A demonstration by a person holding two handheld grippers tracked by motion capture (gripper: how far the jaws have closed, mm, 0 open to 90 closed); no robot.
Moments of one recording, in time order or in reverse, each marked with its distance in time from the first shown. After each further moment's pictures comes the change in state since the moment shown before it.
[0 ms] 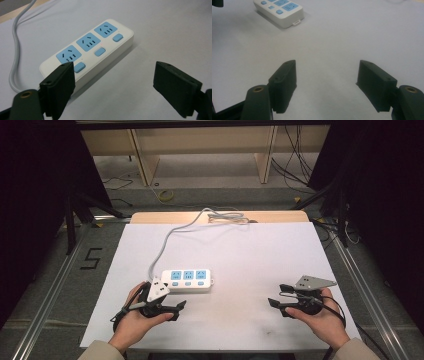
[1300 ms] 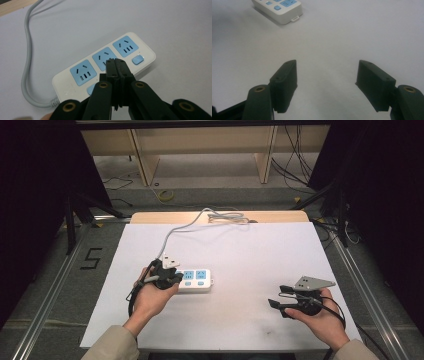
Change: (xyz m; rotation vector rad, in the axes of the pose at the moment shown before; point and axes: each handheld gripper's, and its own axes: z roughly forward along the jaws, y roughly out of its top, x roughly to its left) left arm 0.017 0.057 0.030 0.141 0.080 -0.129; right arm 0.001 -0.002 0.001 0.023 -0.009 0.001
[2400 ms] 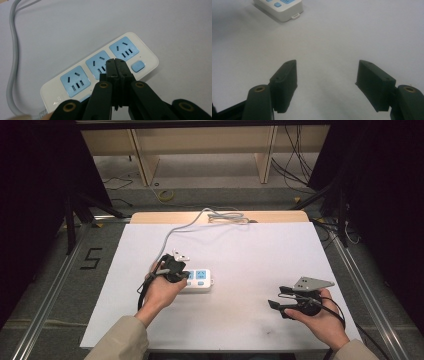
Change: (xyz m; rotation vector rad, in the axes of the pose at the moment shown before) left arm -0.005 0.017 0.026 0.081 -0.005 -0.002; right arm 0.000 -0.001 0.001 0.016 0.004 0.000
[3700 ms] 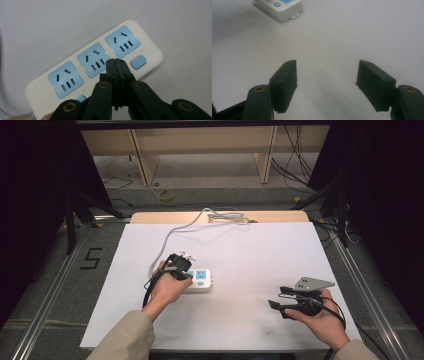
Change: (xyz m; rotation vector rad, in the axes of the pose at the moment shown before) left arm -0.004 0.008 0.021 0.130 -0.017 -0.002; right arm 0.000 -0.001 0.000 -0.001 -0.002 0.003
